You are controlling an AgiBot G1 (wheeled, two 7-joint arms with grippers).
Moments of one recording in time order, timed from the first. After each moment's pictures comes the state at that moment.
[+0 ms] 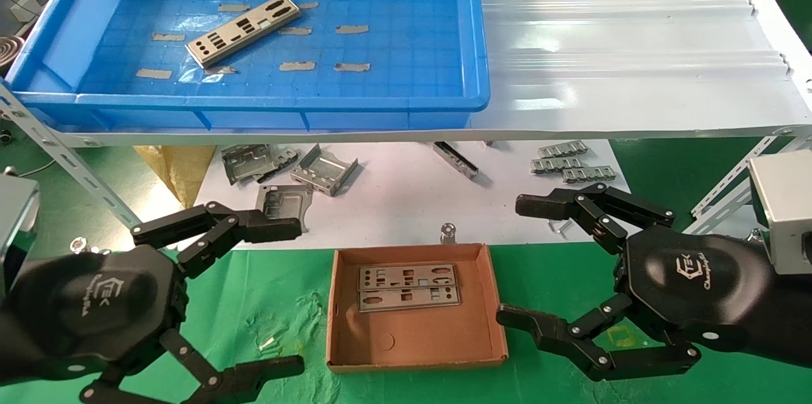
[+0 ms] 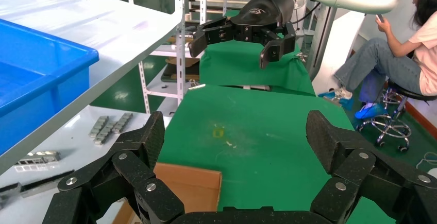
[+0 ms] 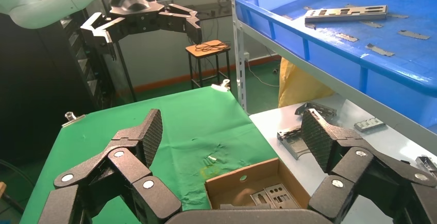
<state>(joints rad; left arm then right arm) -1.08 0.61 0.28 -1.28 0.73 1.49 -0.19 1.08 -0.51 -0.45 1.20 -0.58 -1.39 0.06</state>
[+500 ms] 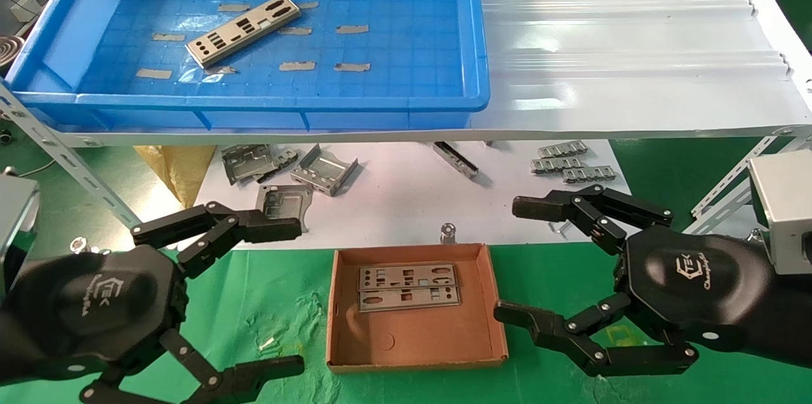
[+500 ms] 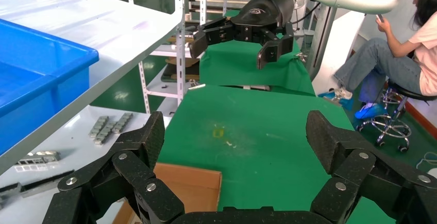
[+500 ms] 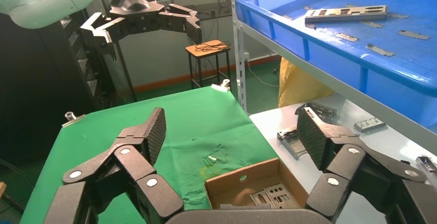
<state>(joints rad) -1.08 0.61 0.28 -1.28 0.73 1.49 -0.19 1.08 -0.51 -0.45 1.20 -0.58 -1.39 0.06</state>
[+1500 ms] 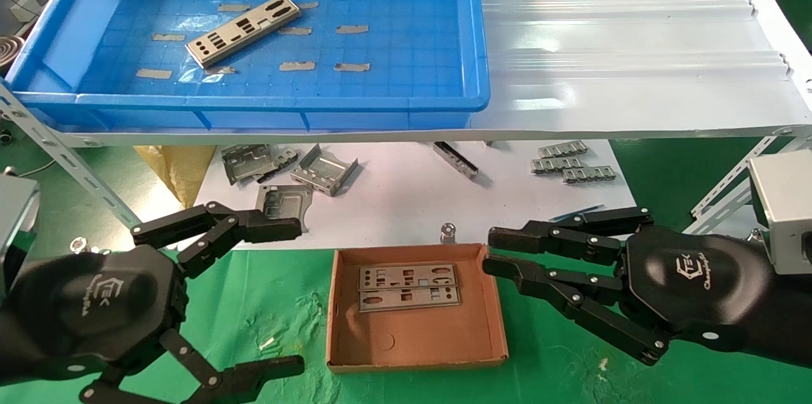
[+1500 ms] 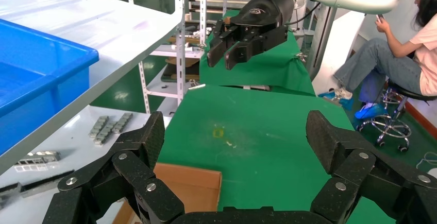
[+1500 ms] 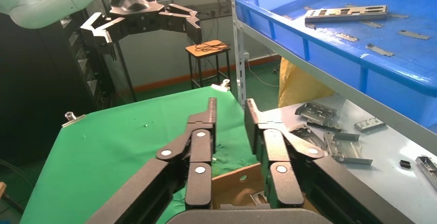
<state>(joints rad) -1.09 0.61 0.28 -1.28 0.75 1.49 -0.18 1.08 -0.51 -0.45 1.20 -0.58 -1.39 0.06</state>
